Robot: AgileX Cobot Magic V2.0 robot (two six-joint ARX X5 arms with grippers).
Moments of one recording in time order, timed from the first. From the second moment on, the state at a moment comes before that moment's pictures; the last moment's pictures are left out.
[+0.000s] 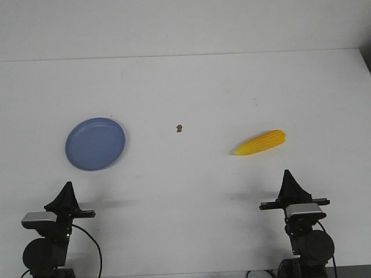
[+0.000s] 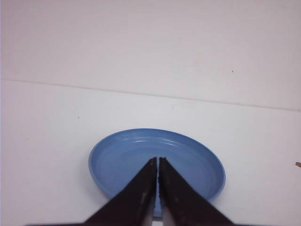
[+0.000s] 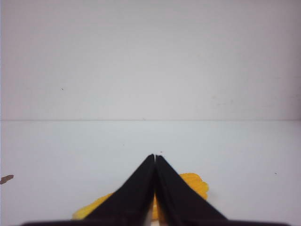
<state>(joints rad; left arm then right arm) -0.04 0.00 0.03 0.15 -0.02 -0.12 0.05 0.00 0.01 0.16 0.00 0.05</state>
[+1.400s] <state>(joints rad) -0.04 0.84 1.04 -0.69 0.01 -0.10 0.05 0.59 0.79 -0.74 0.00 0.09</state>
